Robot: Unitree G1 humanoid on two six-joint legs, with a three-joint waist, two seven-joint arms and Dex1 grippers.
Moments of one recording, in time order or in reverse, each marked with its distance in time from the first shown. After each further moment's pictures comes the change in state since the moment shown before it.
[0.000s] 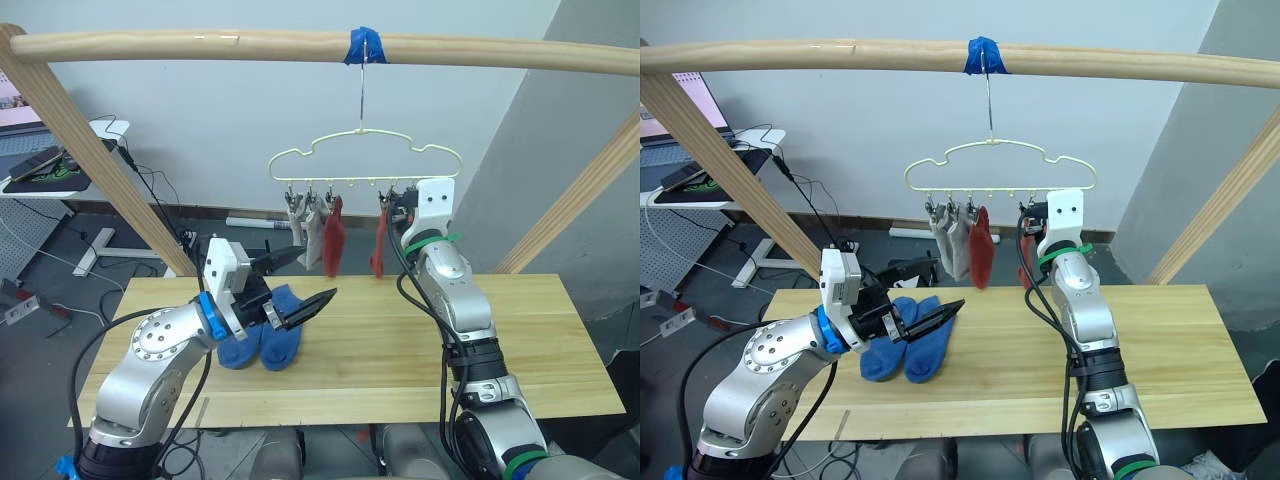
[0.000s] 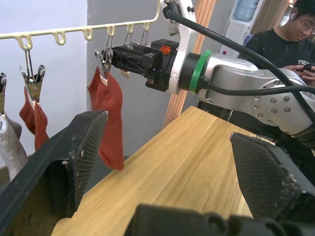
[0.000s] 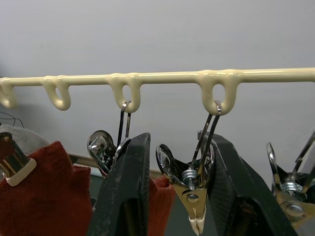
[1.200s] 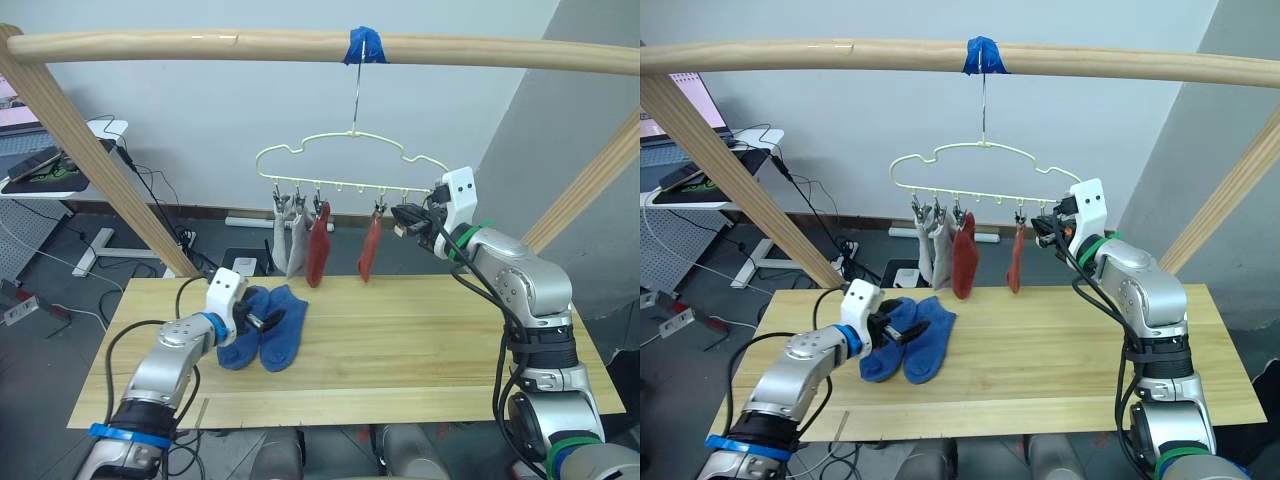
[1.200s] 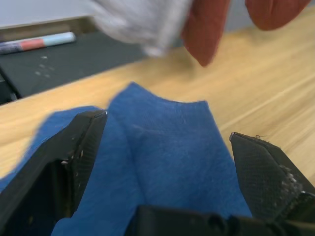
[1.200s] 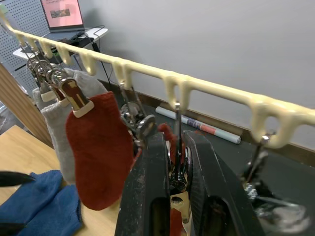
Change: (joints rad) left arm -0.176 -0.037 -0.134 0.781 0.359 -0.107 0.073; right arm -0.049 -0.301 -0.059 -0.169 0.351 0.505 0.429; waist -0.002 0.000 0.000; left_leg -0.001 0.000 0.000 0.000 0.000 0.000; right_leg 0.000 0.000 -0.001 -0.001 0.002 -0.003
